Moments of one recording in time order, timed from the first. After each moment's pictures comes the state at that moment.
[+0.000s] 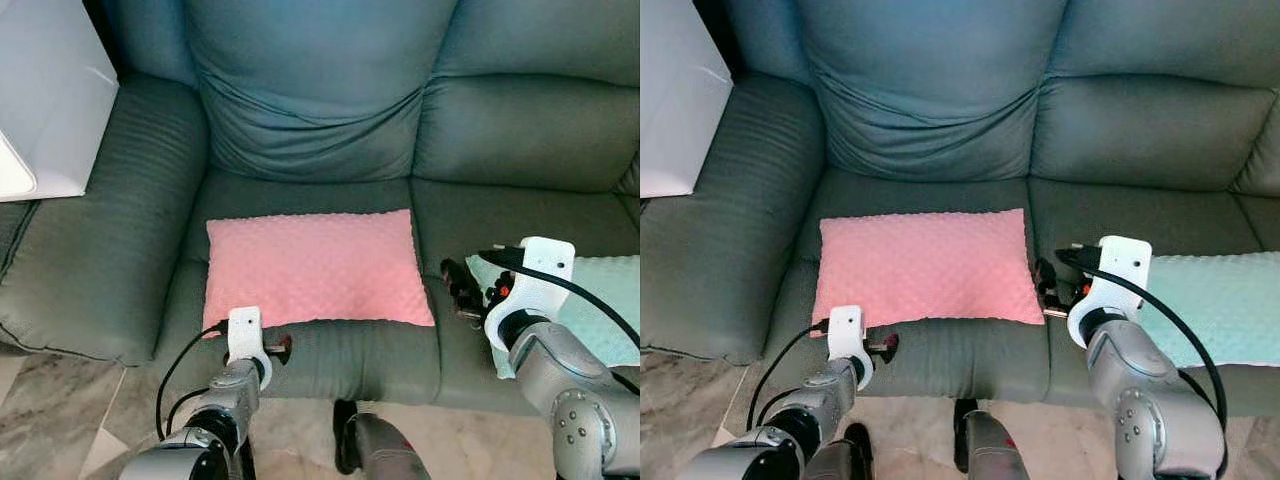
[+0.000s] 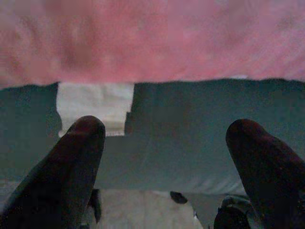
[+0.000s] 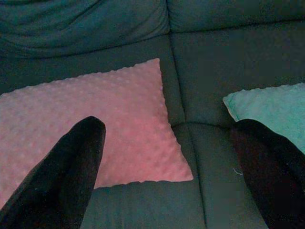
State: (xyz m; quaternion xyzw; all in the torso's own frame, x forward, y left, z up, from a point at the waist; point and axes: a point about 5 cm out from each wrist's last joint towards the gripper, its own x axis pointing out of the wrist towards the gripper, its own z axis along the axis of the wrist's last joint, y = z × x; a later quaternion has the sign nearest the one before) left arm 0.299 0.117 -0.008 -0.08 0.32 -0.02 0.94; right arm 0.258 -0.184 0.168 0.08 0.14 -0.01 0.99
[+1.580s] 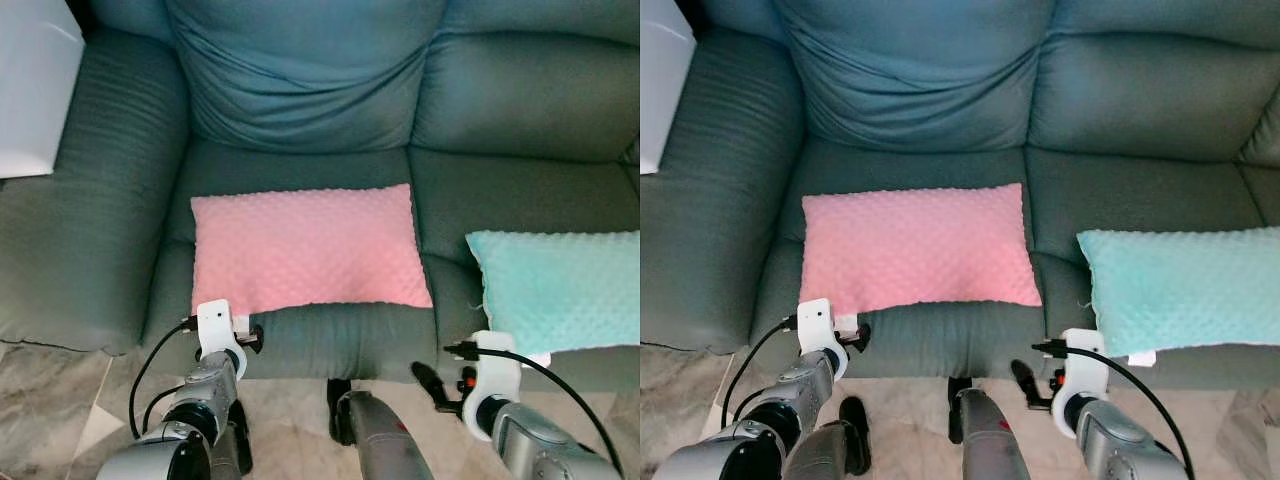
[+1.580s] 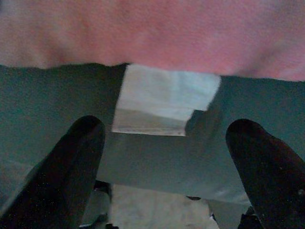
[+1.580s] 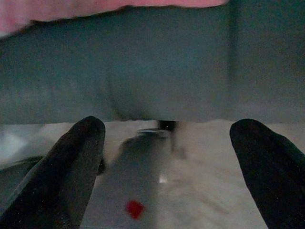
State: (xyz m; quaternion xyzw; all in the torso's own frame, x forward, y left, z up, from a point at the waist) left arm 0.305 0.149 -0.002 -0.10 0.30 0.05 0.95; right arm 0.222 -0.180 0.056 0.12 0.31 0.10 0.94
